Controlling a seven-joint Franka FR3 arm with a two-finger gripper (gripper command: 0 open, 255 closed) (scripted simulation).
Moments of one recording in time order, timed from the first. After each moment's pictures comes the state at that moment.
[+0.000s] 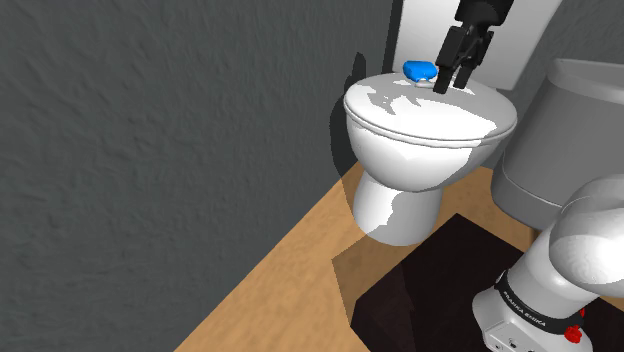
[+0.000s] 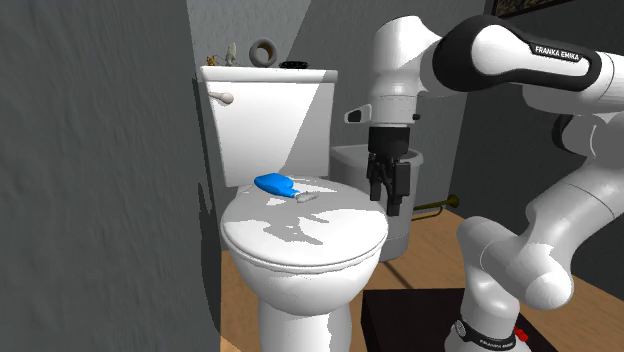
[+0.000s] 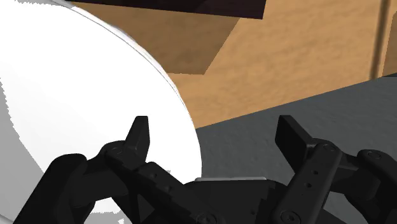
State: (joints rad) arm 0.02 -0.79 -0.04 -2.27 0.09 1.50 -0.08
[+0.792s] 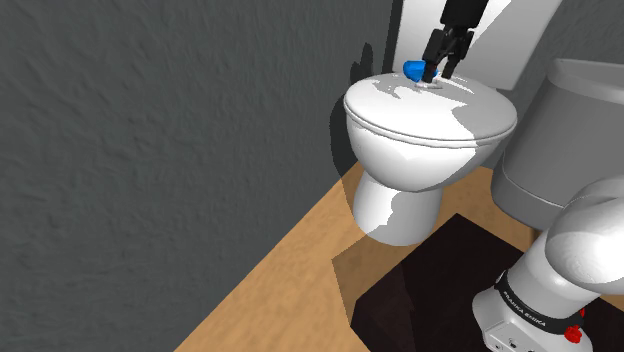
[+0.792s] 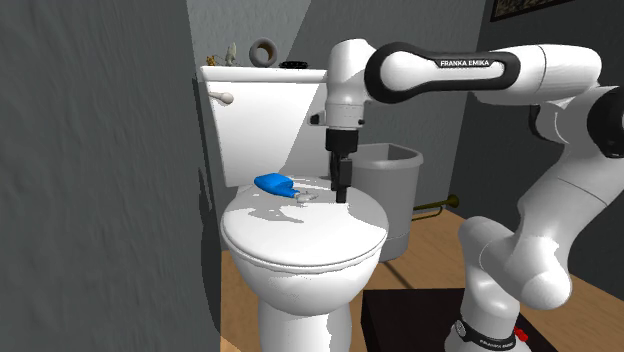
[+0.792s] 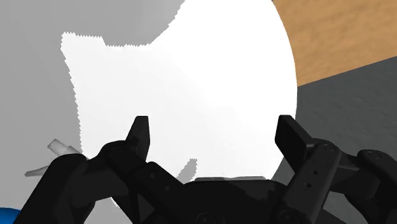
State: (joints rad) arm -0.03 -0.55 -0.18 -2.15 0.00 1.64 -0.21
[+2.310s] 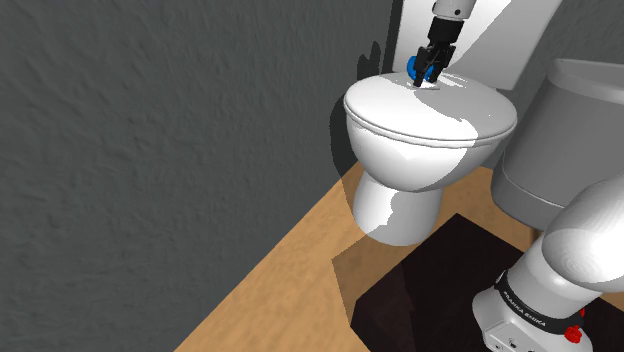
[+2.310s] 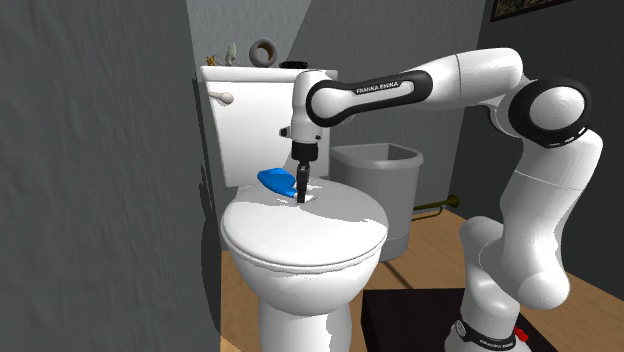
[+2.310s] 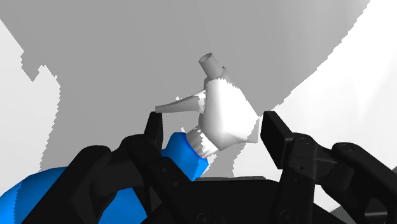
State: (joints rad) arm -0.08 -0.20 -0.34 -1.97 0.01 1.83 -0.37
